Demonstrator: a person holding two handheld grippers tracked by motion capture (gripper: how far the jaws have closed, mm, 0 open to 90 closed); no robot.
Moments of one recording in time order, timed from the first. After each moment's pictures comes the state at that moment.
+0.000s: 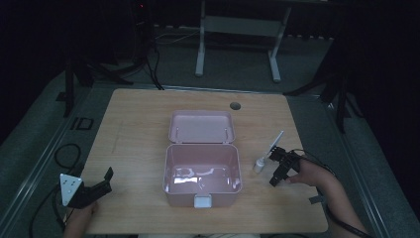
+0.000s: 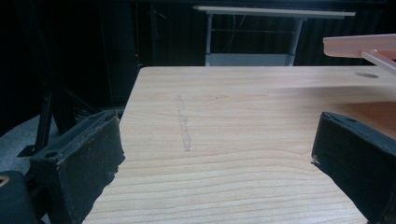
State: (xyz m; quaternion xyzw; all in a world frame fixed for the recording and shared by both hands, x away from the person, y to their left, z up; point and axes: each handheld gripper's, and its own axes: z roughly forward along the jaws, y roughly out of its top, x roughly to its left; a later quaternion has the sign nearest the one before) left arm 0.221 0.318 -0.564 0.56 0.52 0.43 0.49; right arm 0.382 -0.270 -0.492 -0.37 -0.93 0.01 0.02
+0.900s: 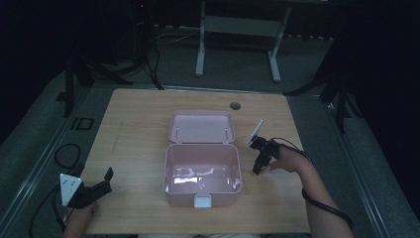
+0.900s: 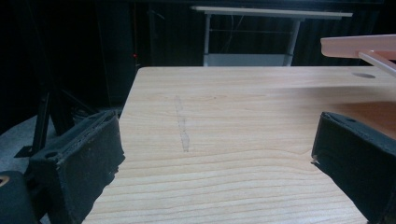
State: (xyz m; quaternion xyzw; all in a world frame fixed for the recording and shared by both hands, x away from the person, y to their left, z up) left arm 0.221 0.318 -0.564 0.56 0.52 0.42 0.49; right arm 0.423 -0.218 -0.499 -0.36 -0.93 0.01 0.05
